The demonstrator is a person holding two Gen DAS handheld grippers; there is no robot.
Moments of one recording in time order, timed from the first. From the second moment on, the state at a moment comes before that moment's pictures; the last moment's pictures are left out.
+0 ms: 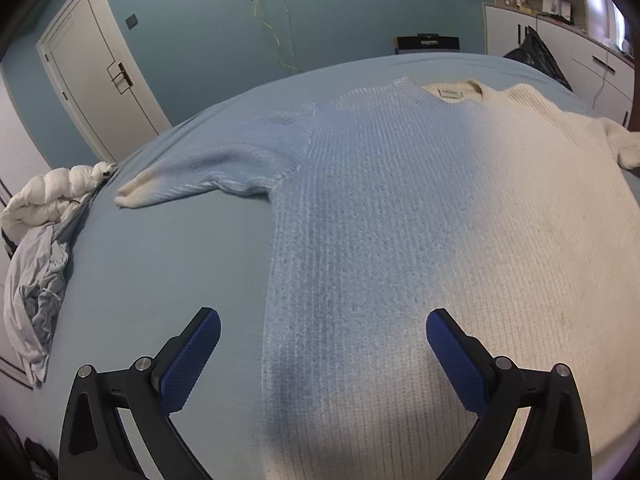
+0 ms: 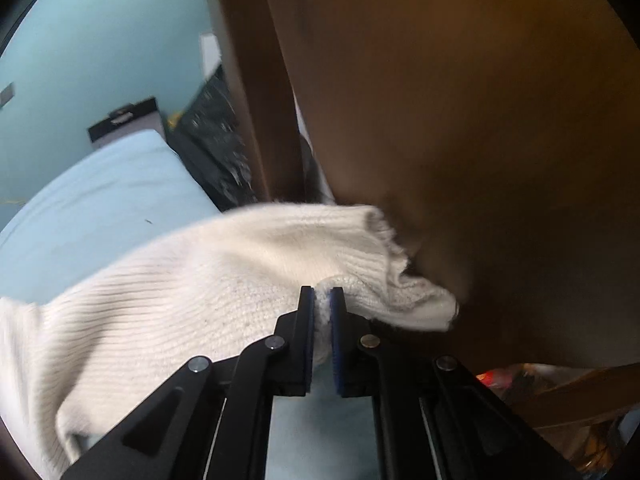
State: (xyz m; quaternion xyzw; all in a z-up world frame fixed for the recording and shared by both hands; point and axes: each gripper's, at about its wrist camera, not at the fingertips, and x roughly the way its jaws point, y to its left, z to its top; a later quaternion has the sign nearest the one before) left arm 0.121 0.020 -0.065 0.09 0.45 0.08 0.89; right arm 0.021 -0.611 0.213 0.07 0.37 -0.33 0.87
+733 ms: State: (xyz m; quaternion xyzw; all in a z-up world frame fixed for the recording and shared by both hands) left arm 0.089 0.068 -0.011 0.01 0.39 0.08 0.92; right arm 0.015 -0.217 0.422 -0.39 0.13 -0.24 0.88
